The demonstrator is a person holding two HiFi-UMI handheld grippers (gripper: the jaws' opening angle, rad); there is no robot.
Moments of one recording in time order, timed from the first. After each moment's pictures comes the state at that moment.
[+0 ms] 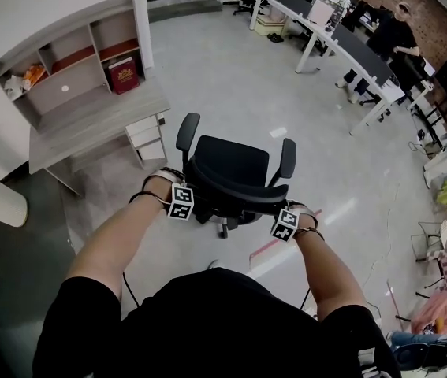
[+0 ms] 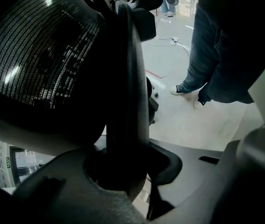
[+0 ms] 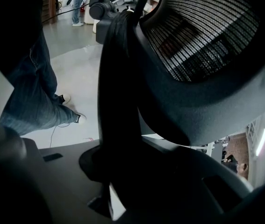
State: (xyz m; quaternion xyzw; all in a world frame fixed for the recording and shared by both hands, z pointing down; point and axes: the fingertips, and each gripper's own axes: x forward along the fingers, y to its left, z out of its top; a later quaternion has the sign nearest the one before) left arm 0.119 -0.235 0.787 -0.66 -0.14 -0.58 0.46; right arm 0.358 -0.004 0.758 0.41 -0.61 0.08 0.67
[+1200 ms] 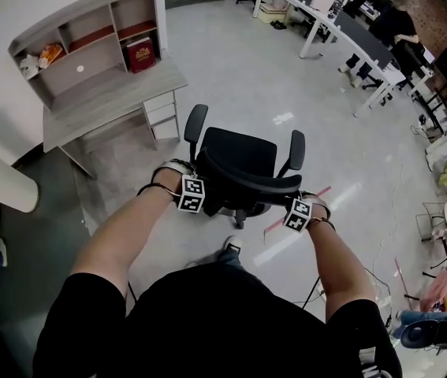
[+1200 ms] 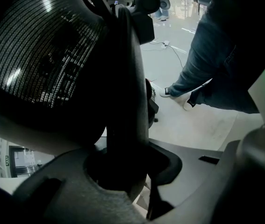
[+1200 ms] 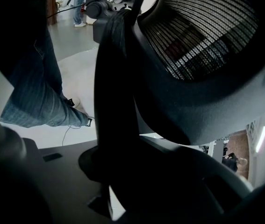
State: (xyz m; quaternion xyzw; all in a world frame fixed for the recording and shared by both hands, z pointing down) left arm -0.002 -0.157 0.788 -0.67 -0.15 -0.57 0.46; right arm 0.238 0.074 0.761 0.42 -0.60 0.10 0.68
